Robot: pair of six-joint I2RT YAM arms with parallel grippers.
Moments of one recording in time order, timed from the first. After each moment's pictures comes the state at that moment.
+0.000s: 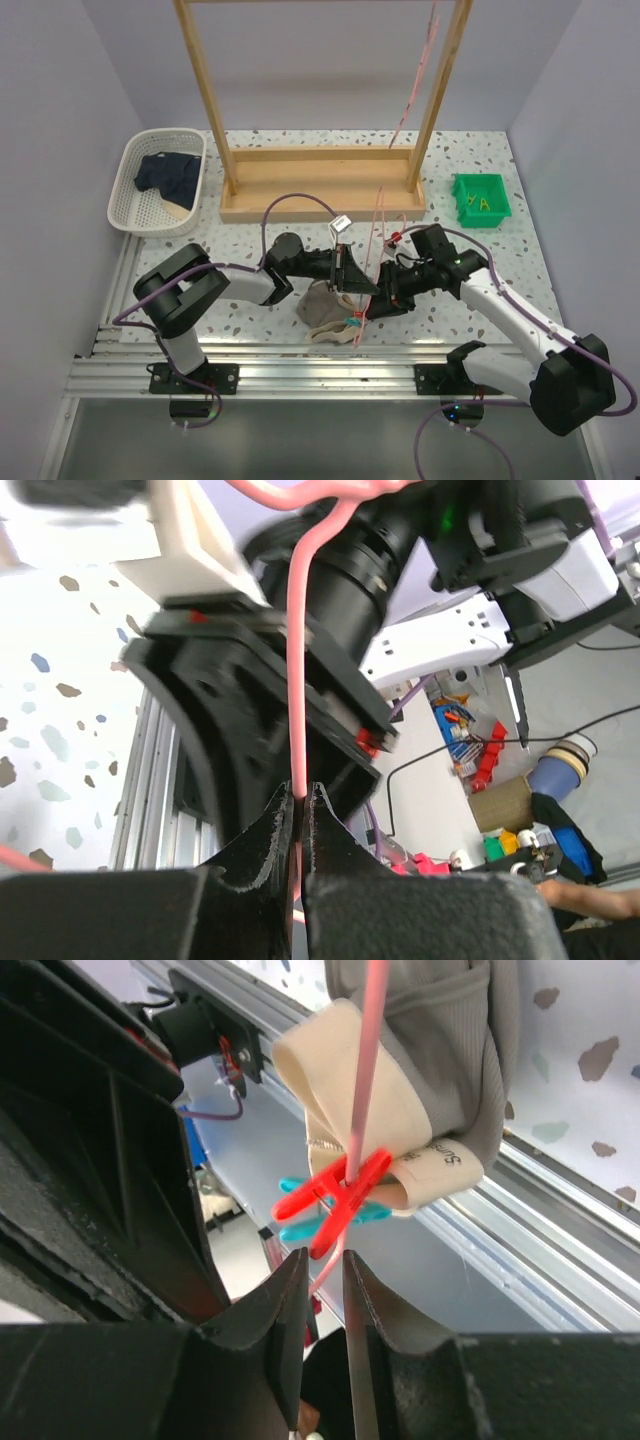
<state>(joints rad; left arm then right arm) -0.85 1.75 0.69 1.18 0.84 -1.16 0.45 1.10 0.72 -0.72 -0.81 0.70</state>
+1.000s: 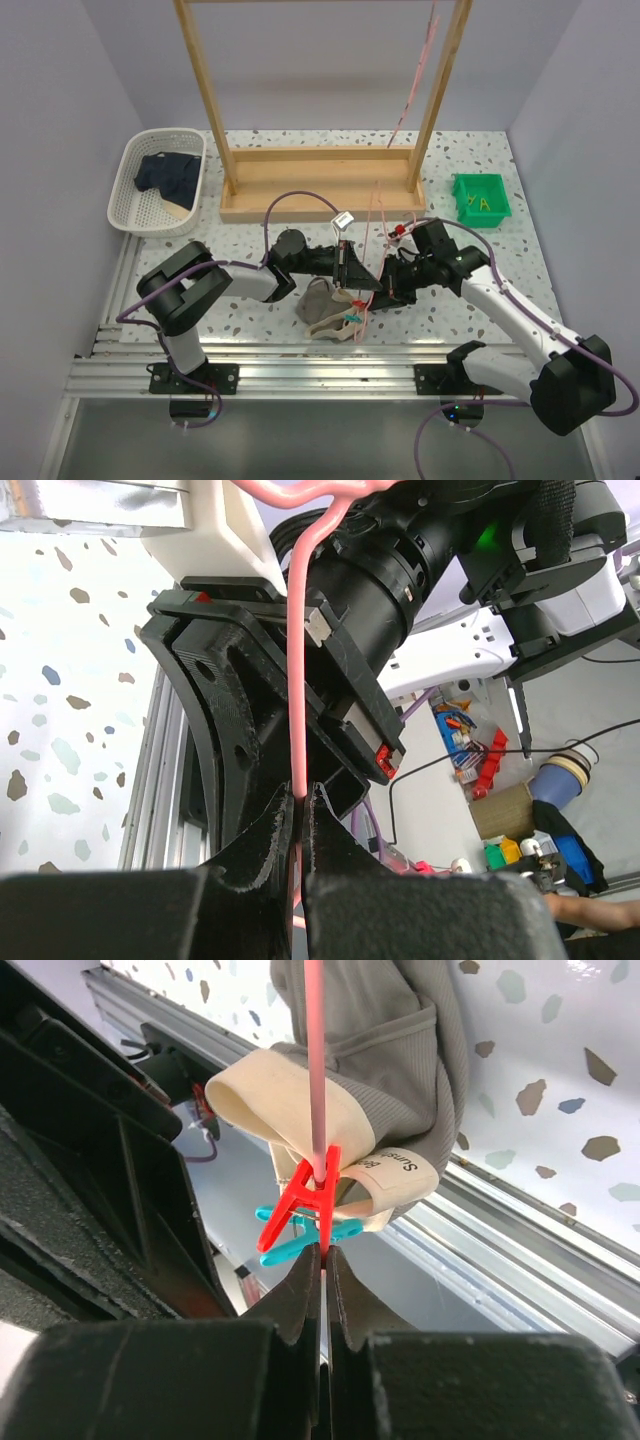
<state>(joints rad) -0.84 1.77 0.73 1.16 0.83 -1.17 0.46 1.09 0.77 -0.74 -0.68 0.70</state>
